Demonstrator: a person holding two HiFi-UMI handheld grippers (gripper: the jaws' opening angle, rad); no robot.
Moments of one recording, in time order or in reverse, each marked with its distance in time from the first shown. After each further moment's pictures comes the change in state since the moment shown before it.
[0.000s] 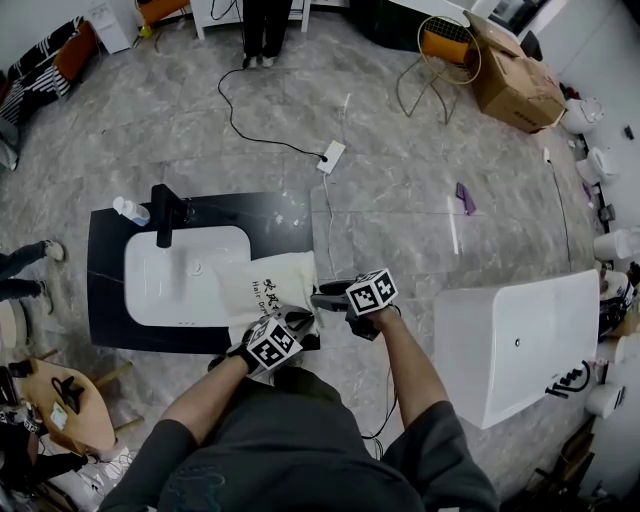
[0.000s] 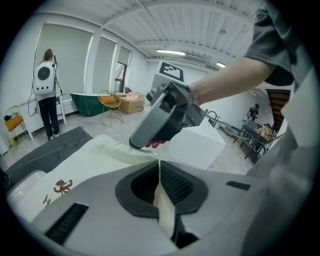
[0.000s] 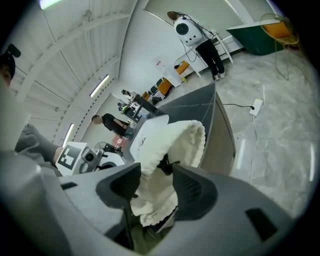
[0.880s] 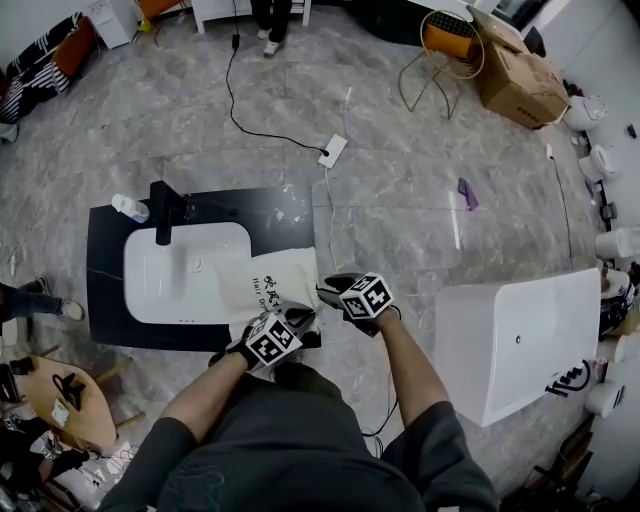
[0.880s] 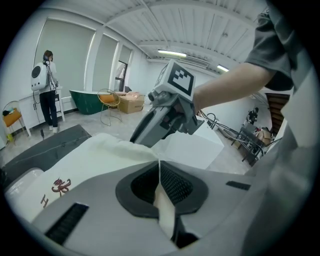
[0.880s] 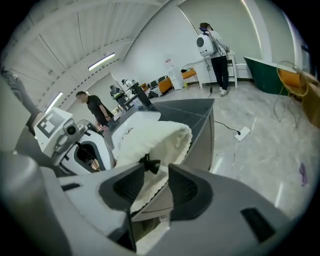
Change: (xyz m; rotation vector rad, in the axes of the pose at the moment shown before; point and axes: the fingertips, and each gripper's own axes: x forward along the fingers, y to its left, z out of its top) left arm 0.001 0.002 0.002 -0.026 -0.005 -0.026; right arm 0.000 -0.027 -0.005 -0.244 0.061 -0.245
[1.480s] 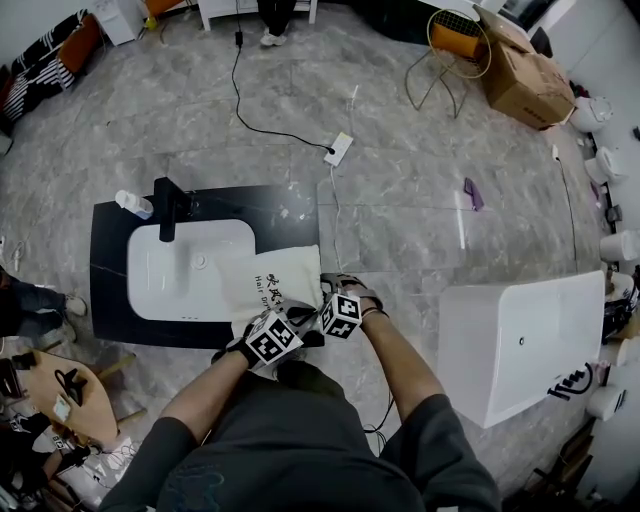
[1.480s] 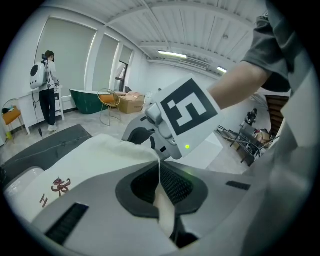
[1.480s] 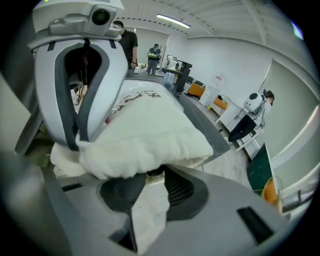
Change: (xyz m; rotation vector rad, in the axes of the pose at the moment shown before) left arm -0.005 0.000 0.000 -0.010 -0.011 -0.011; right arm 0.045 0.003 -0.010 -0.810 0.199 -0.343
